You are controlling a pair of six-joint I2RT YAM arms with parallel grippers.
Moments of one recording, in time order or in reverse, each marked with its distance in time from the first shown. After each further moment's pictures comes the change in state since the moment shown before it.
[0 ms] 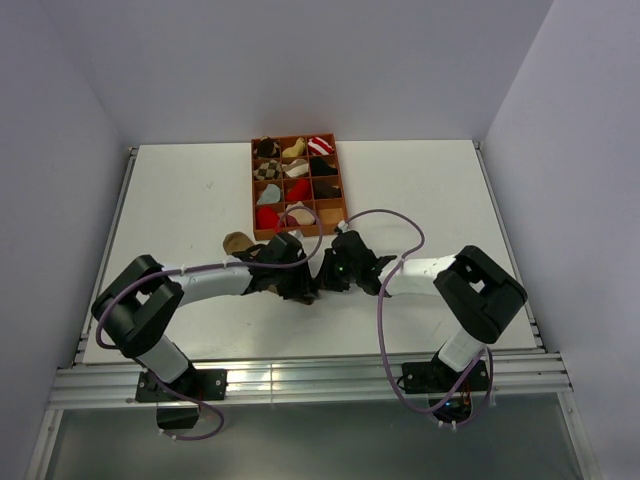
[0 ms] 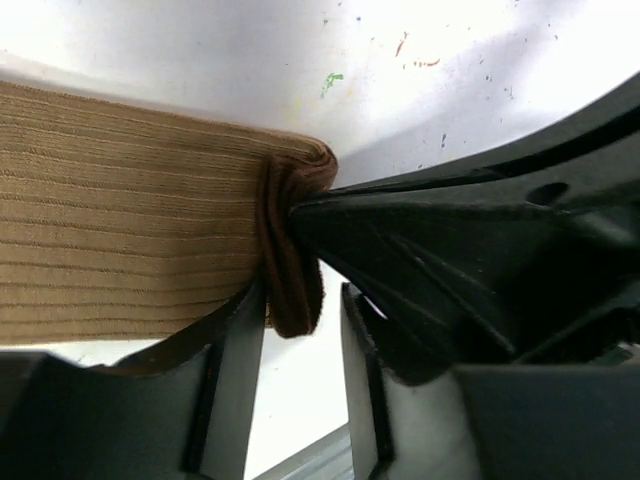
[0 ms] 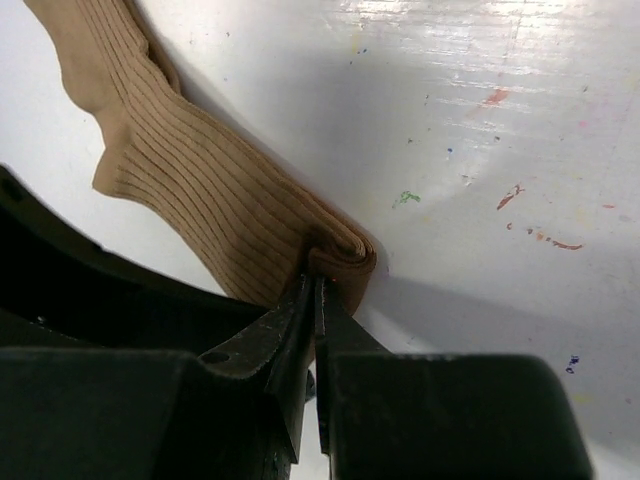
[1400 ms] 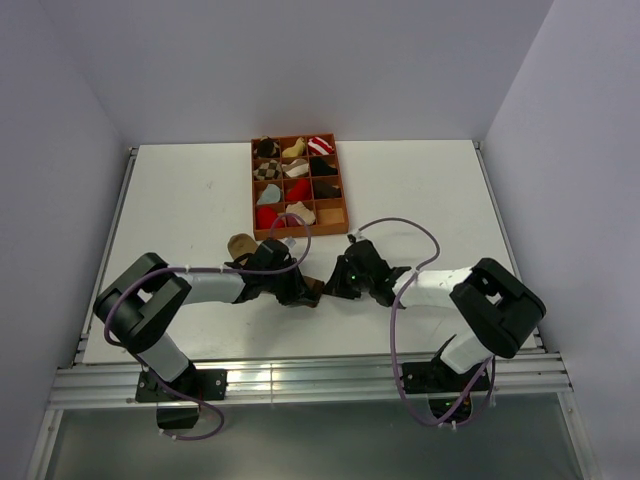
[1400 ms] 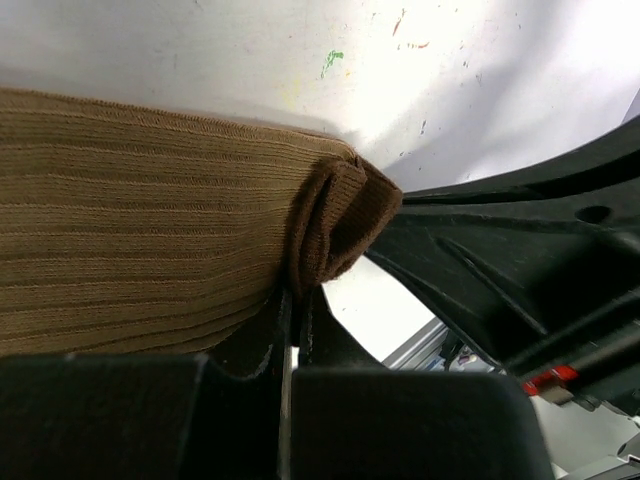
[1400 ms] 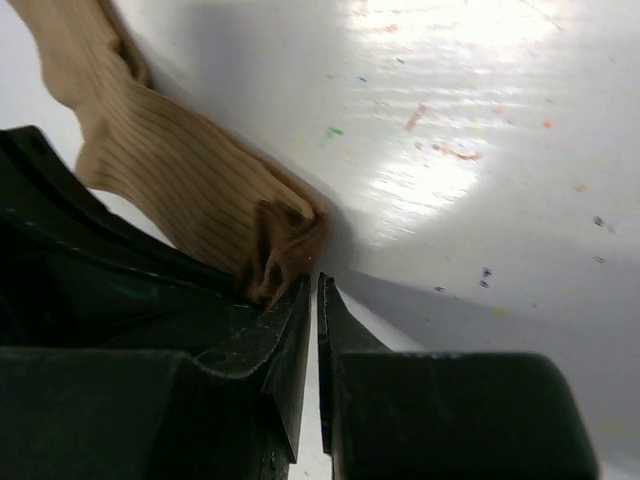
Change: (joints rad) left arm 0.052 0.023 -0.148 0.272 0.165 -0.117; right arm -0.014 -0.121 -0.154 0.042 0.039 0.014
